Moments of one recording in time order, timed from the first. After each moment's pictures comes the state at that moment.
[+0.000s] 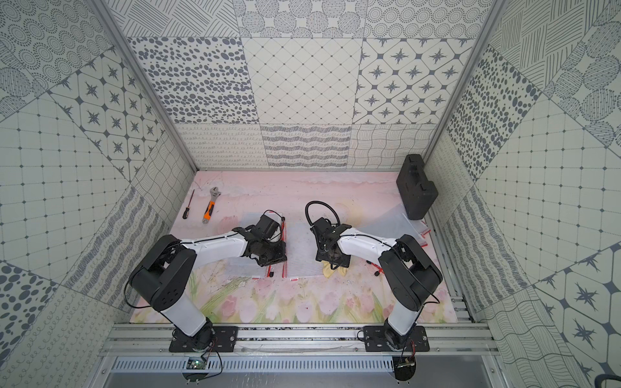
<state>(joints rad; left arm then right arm) -0.61 1.68 0.88 -0.38 0.30 -0.75 0.71 1.71 1.02 -0.70 0.16 0.93</state>
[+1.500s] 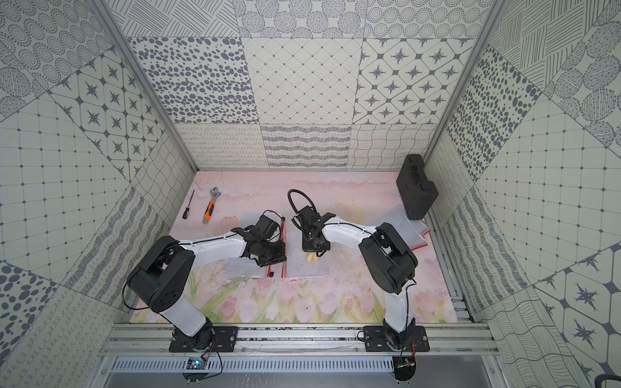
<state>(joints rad) -0.61 1.66 0.87 -0.38 0.30 -0.75 0.77 1.95 1.33 -0.65 0.01 0.68</state>
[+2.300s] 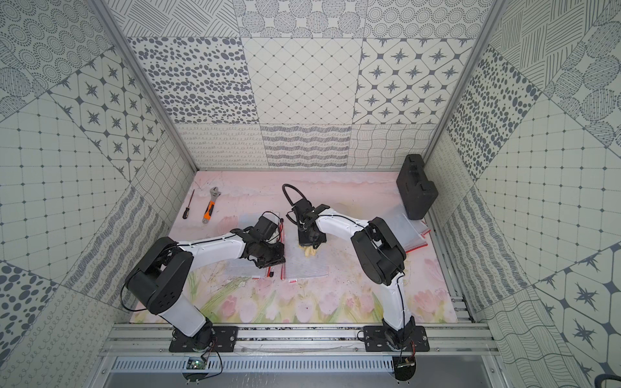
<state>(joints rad) -0.61 1.65 0.86 -0.39 0.31 -0.75 0.76 2.04 1.49 -0.77 -0.02 0.57</state>
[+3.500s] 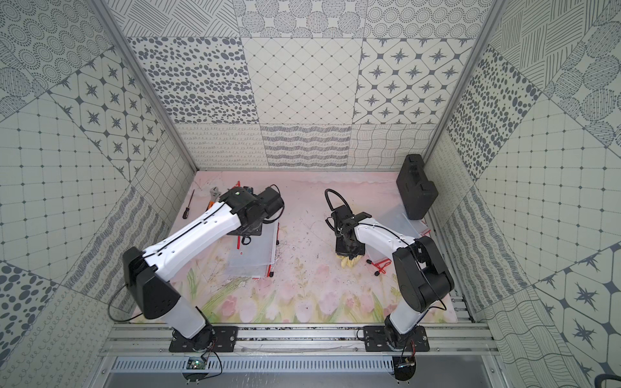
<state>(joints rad) -0.78 1.71 1.65 -1.55 -0.66 -0.79 0.50 1.62 1.06 -0.85 0.09 0.59</state>
